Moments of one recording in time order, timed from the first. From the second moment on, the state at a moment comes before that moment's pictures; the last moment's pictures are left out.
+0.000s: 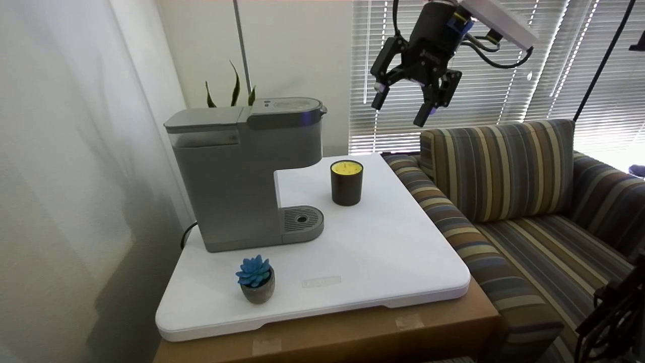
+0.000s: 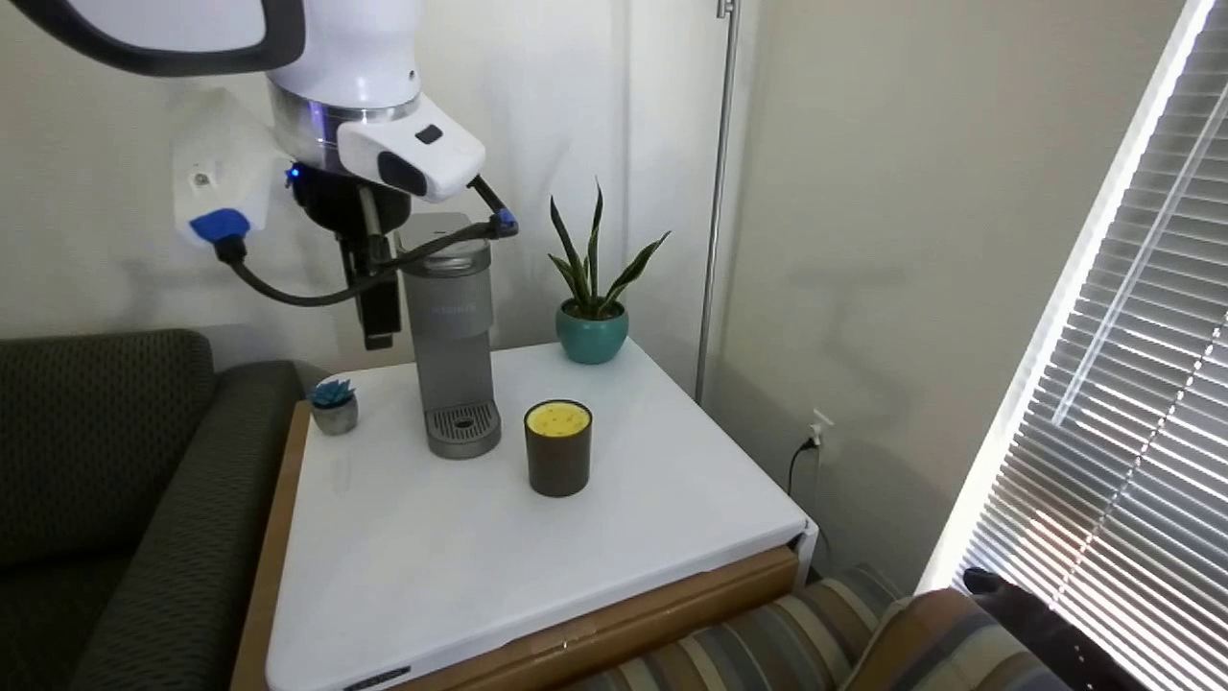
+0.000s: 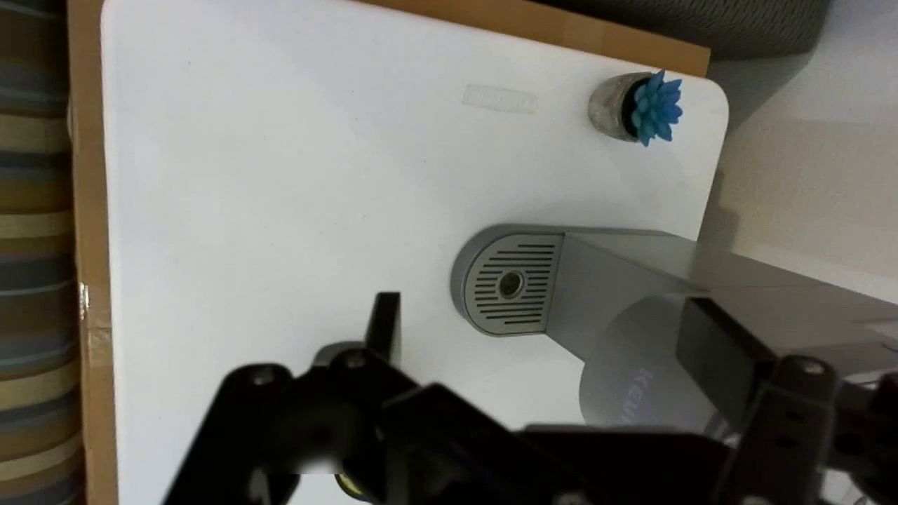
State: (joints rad) arm 0.03 0.11 0.00 -2.23 0.61 2.43 0.01
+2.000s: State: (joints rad) arm 0.06 0.27 0.10 -2.15 0.66 2.85 0.00
